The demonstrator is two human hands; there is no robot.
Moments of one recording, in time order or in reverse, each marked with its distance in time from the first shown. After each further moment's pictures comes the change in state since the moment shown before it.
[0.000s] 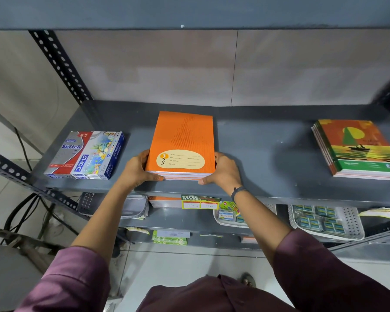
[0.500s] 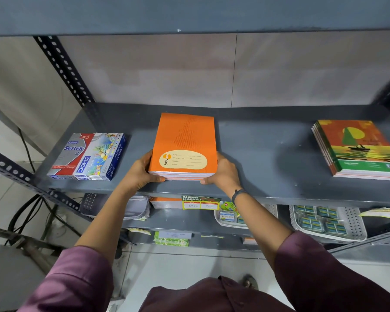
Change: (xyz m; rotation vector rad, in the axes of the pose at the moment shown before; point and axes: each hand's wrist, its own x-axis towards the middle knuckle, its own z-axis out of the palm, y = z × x) left_hand -0.013 0.013 0.006 -0.160 -0.064 0.023; right_hand -0.002 0.004 0.003 0.033 0.028 -0.026
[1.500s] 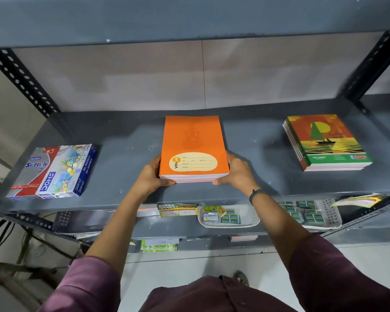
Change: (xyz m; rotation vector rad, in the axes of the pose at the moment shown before) left_hand 0.029 0.033 0.074 0.044 -0.081 -0.004; right_hand 0.006 0.061 -0.077 -0.010 -0.015 0.018
